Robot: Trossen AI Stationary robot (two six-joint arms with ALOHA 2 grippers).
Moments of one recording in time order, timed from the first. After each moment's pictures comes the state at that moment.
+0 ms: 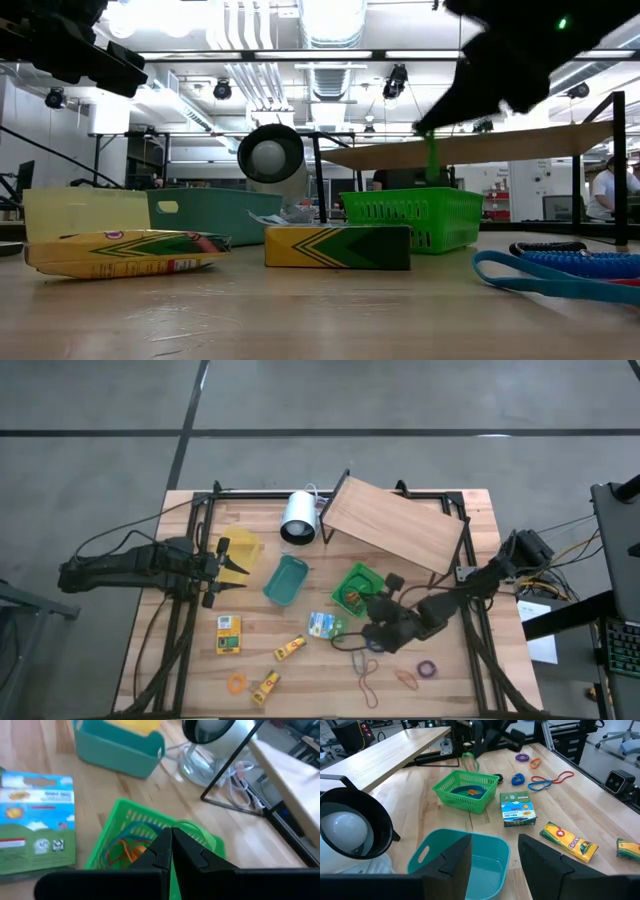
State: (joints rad) left arm 0.07 0.32 0.39 -0.45 0.18 0.21; right arm 0.51 1.60 0.86 -0.25 0.97 0.50
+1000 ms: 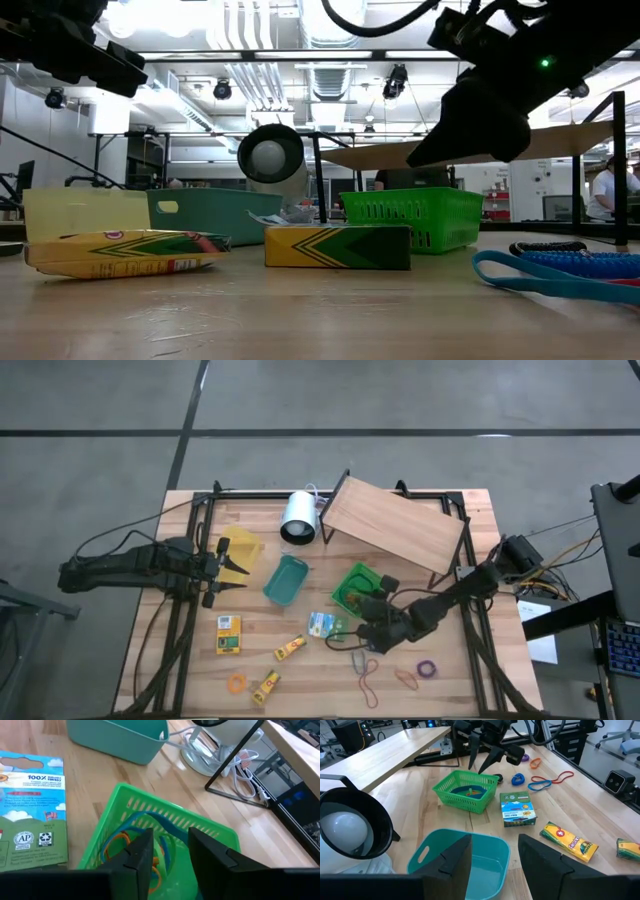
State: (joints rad) left arm 0.07 0.32 0.39 -0.45 0.18 0.21; right arm 0.49 1.69 0.86 -0.20 0.97 0.52
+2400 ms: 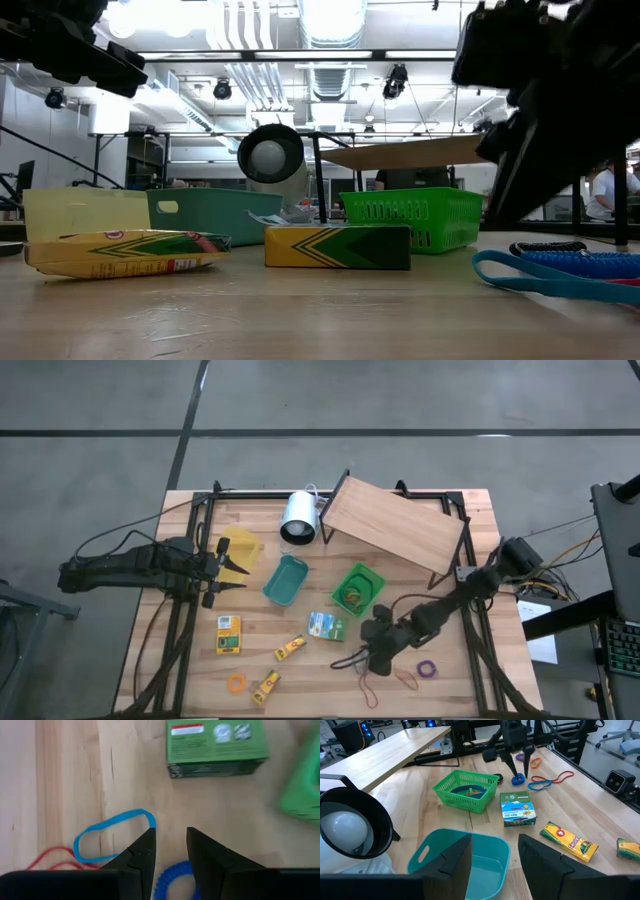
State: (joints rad) left arm 0.07 0.32 0.39 -0.45 0.18 0.21; right arm 0.54 1.71 0.86 -0.14 0.24 0.72
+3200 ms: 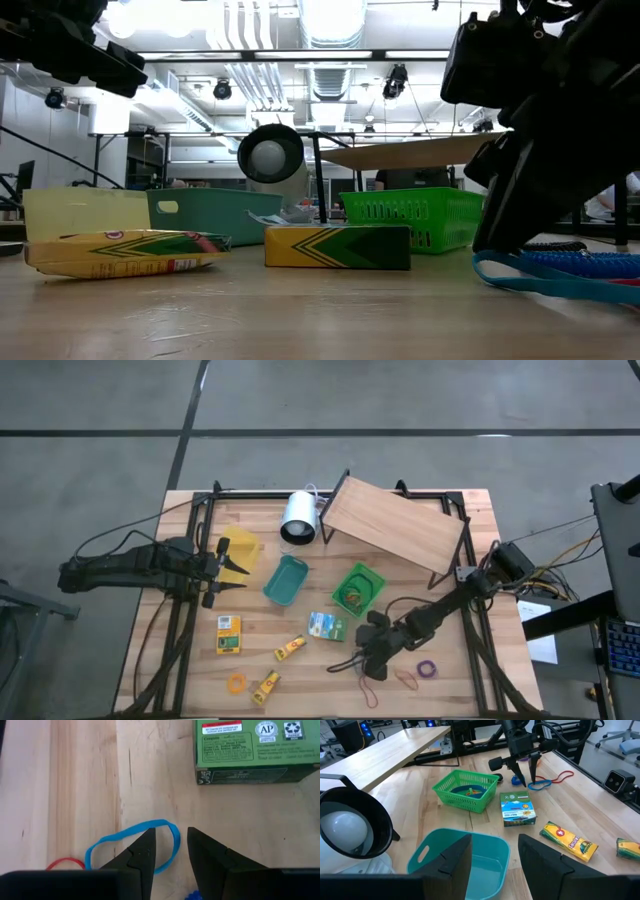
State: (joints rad) left arm 0.07 0.32 0.39 -0.45 0.18 0.21; right arm 0.54 1.79 0.86 0.00 0.20 0.70
